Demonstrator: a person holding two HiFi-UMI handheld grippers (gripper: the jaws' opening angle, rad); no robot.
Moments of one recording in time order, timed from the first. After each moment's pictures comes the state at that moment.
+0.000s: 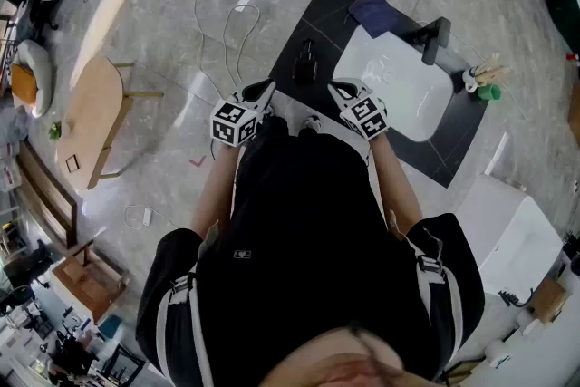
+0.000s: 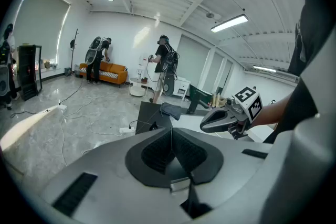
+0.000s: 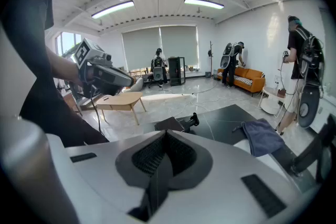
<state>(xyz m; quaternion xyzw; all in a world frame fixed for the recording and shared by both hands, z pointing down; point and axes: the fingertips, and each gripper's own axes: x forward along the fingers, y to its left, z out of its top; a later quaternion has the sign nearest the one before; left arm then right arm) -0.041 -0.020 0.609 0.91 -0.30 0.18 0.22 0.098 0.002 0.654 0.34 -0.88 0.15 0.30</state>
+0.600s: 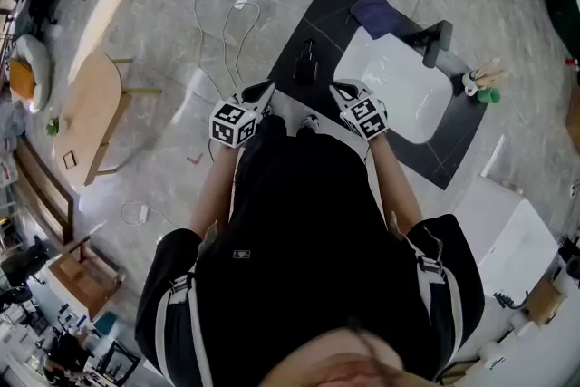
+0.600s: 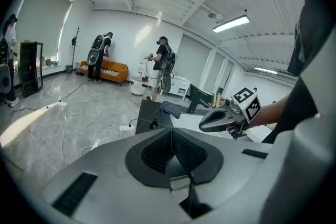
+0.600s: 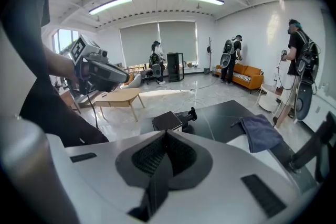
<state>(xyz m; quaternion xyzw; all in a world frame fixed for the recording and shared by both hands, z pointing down) -0.046 -0.017 0.614 0.91 -0.30 0.18 0.23 0.102 0.001 0.667 0.35 -0.87 0.16 0.32</state>
